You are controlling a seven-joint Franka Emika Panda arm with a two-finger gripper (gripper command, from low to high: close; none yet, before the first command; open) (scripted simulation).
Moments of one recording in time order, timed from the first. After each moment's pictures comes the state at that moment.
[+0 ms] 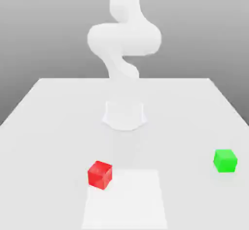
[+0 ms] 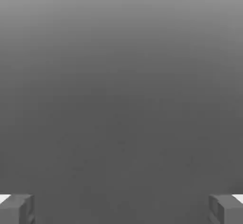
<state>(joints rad) -0.02 -0.73 0.00 -2.36 0.00 2.35 0.83</state>
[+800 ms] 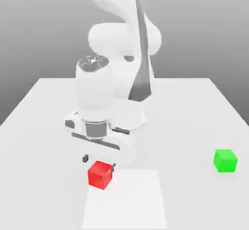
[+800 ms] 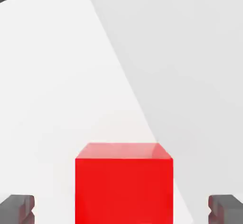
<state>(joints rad) -0.17 0.17 -0.02 -2.83 0.02 3.00 1.02</state>
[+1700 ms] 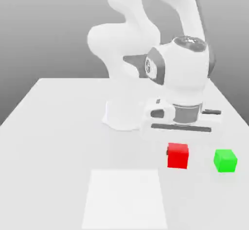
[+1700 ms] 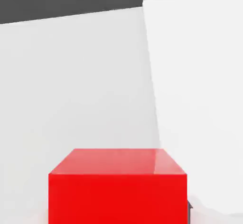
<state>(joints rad) 0.32 -0.04 0.24 -2.74 0.02 2.70 1.35</state>
